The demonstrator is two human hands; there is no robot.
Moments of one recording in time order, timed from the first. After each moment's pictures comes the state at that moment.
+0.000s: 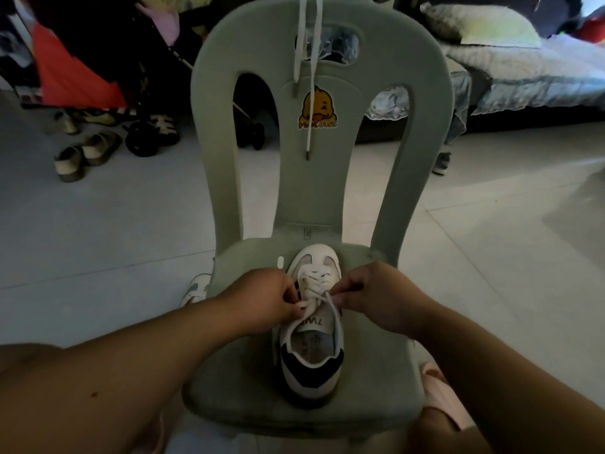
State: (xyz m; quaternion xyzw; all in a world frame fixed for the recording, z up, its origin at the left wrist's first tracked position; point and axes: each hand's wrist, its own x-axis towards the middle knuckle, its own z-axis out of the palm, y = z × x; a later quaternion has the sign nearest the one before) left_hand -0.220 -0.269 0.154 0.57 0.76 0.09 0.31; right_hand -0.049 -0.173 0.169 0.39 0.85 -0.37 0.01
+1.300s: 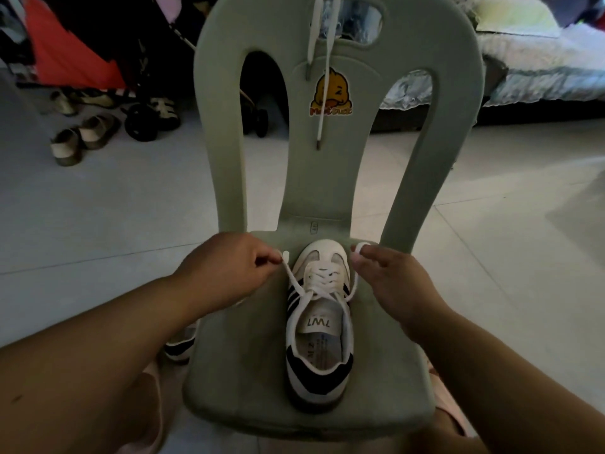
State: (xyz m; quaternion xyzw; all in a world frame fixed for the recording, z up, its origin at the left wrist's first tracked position) left_hand -0.266 -0.277 0.166 0.59 0.77 0.17 0.16; right_hand -0.061 -0.176 0.166 0.50 0.73 -0.44 -0.17
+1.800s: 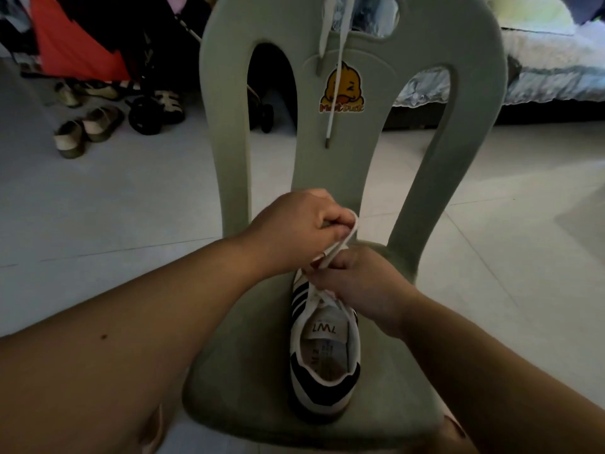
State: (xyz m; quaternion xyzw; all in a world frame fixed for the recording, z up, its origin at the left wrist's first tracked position) left_hand -0.238 -0.219 0.193 0.66 0.68 0.29 0.14; right_hand -0.099 -0.189 0.184 0.40 0.75 -0.52 -0.05
